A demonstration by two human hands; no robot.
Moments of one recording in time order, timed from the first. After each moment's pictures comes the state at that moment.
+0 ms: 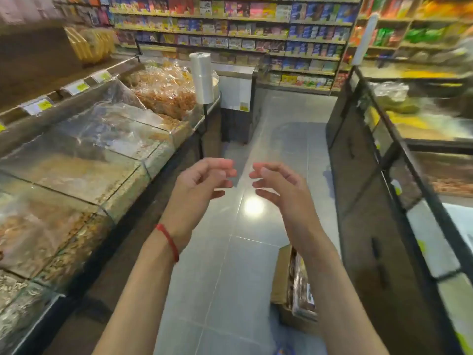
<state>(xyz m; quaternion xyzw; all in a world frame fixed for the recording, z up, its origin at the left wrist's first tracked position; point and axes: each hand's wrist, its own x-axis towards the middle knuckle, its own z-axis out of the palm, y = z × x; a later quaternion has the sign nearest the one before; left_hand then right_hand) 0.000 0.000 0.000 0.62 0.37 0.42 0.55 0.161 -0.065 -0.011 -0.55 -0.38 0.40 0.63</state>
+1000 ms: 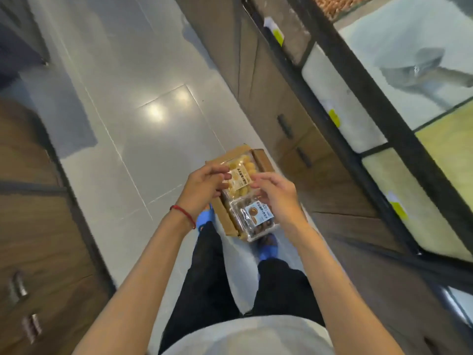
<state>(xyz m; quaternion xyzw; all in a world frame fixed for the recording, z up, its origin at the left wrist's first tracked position) 0.475 0.109 -0.303 0.63 0.40 -0.12 0.65 0.522 -0.056 -0.315 -0.71 0.13 0.36 0.59</state>
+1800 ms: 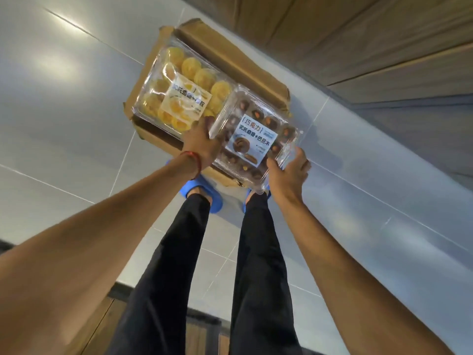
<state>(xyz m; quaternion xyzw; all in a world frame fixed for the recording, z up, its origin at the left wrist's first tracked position) 0.522 0.066 -0.756 0.83 0.17 -0.41 0.34 0.430 -0.097 -0.727 -0.73 0.50 0.22 0.40</state>
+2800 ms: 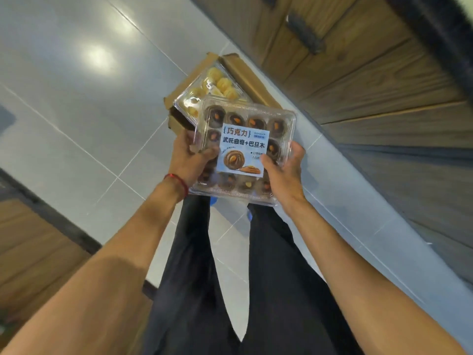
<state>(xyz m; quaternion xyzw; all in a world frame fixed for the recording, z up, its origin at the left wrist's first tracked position) 0.449 0.099 -0.577 0.70 0.37 -0.25 0.55 0.436 -0.110 -0.590 -0.75 0.33 0.28 0.51</state>
